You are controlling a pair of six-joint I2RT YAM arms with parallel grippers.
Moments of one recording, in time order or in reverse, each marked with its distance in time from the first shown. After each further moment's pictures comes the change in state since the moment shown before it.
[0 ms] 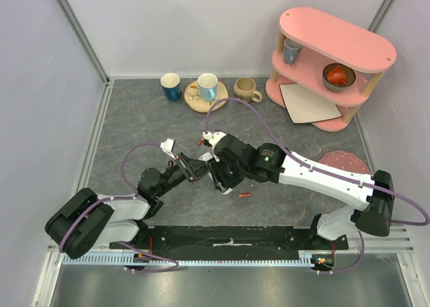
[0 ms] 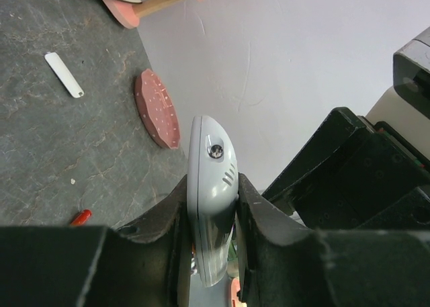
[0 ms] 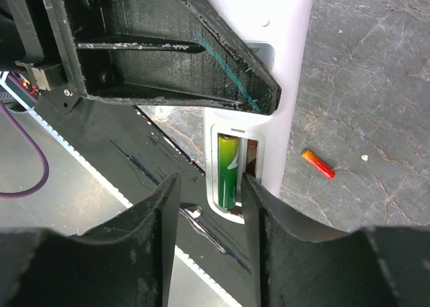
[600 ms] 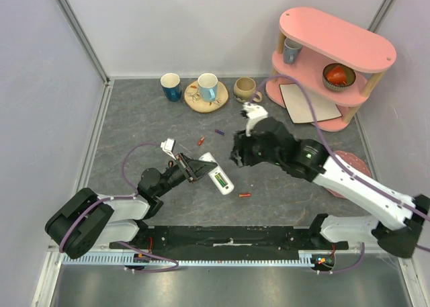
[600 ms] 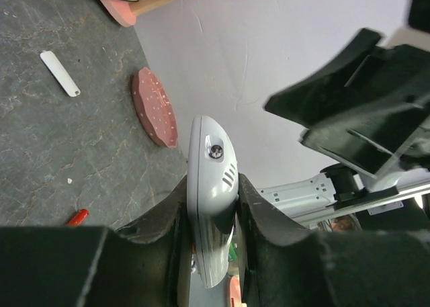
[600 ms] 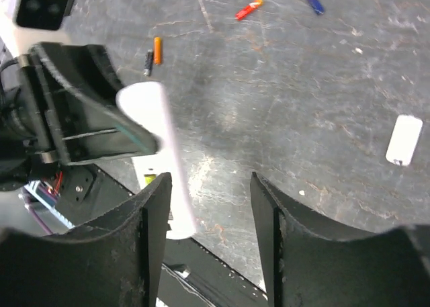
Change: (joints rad) left arm 0.000 0.000 0.000 0.006 -0.003 0.000; right arm -0.145 -0.183 -0.002 0.071 0.135 0.010
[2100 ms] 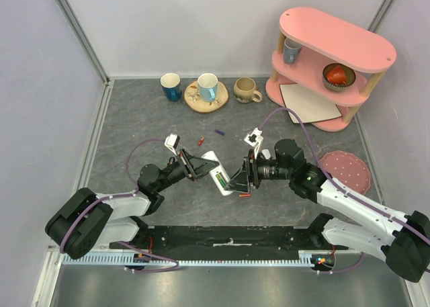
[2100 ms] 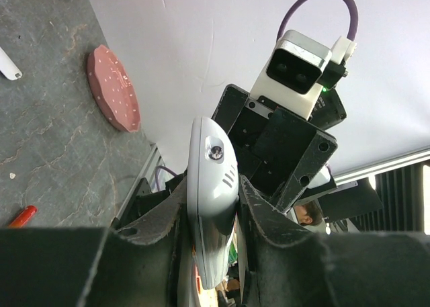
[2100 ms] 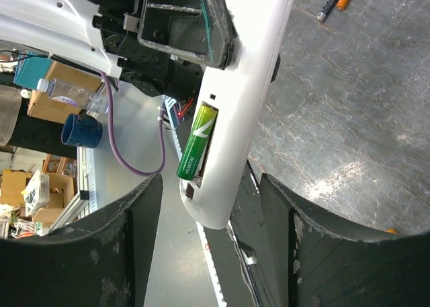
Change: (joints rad) left arm 0.028 0.002 0.056 0.008 0.133 -0.119; right arm -0.212 -0.268 -0.690 0.753 -0.814 0.105
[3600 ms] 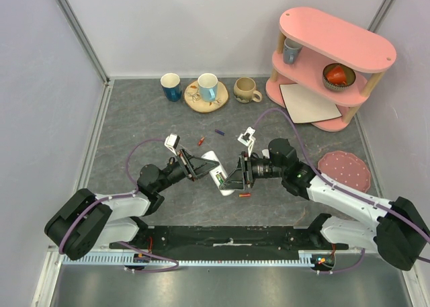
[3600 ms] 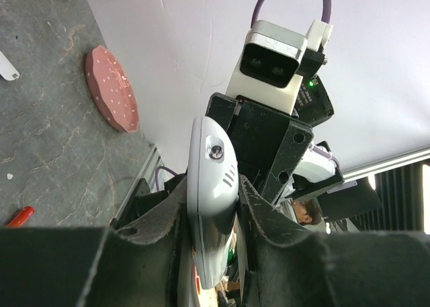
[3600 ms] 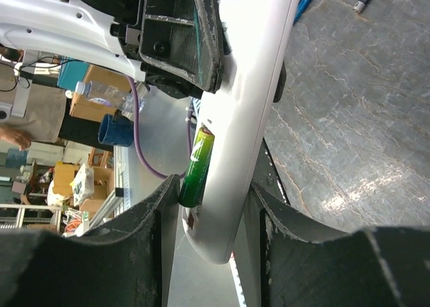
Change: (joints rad) left arm -0.008 -0.011 0.000 -0.003 -0.004 0.000; right arm 0.003 0.120 -0.029 0.194 -0.066 0.134
